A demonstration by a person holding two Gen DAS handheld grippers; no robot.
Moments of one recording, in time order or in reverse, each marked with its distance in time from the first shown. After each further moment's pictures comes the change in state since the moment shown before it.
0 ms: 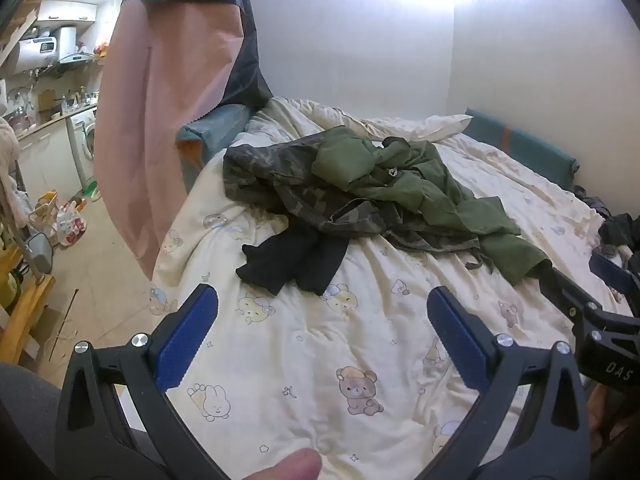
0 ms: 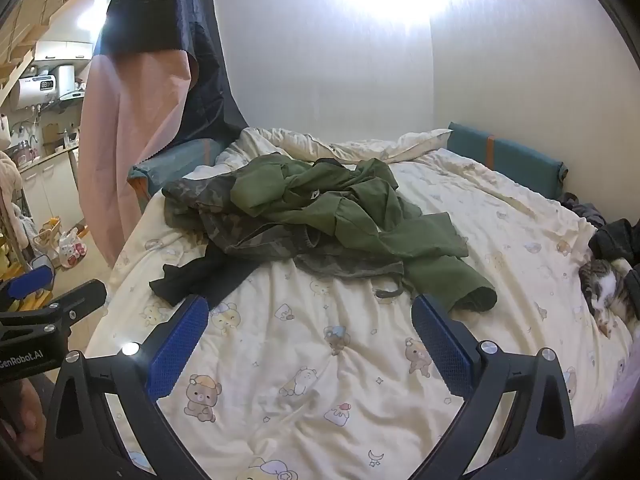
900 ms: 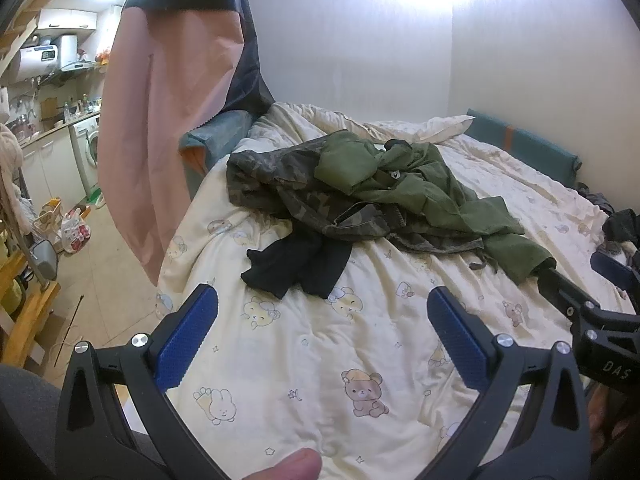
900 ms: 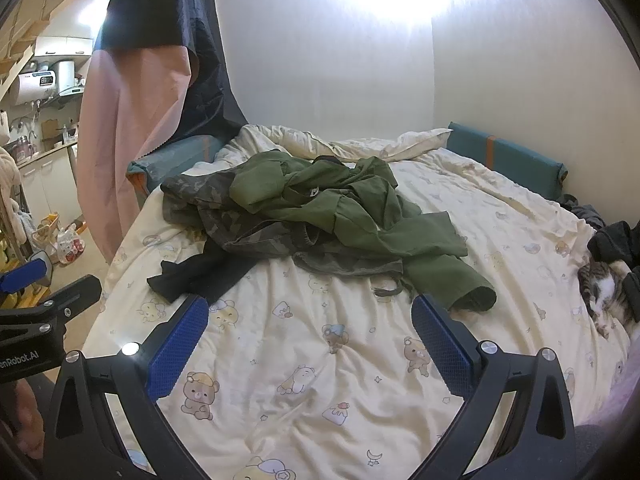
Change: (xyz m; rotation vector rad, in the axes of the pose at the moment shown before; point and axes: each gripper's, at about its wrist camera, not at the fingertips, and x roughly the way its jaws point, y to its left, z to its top) left arm -0.004 0.001 0.004 0.021 -0.030 0.021; right arm 0.001 0.006 -0.004 -0.021 -0.001 -0.016
